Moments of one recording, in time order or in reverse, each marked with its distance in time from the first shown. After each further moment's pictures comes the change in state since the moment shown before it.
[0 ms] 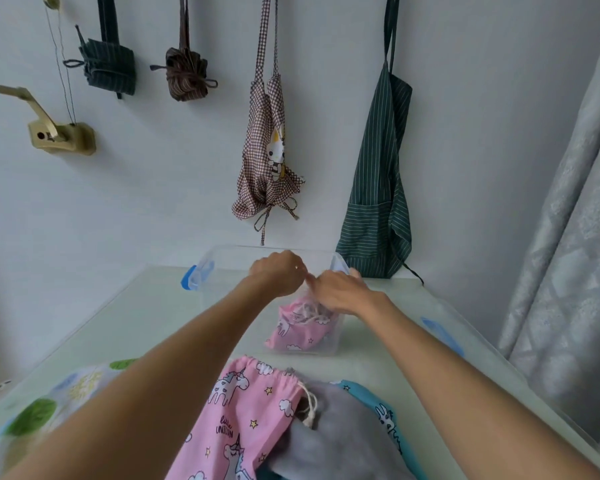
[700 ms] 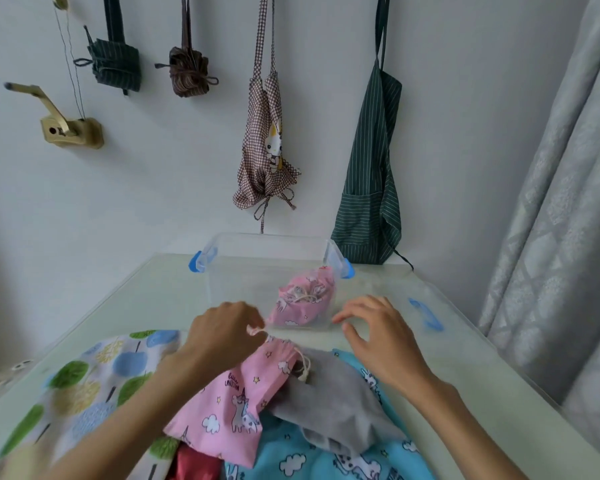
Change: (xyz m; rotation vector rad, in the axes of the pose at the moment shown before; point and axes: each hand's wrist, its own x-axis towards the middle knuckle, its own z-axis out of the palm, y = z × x) left_hand -0.155 -0.033 0.001 0.116 0.036 0.006; right_hand -0.149 0.032 0.024 0.289 0.376 -0.143
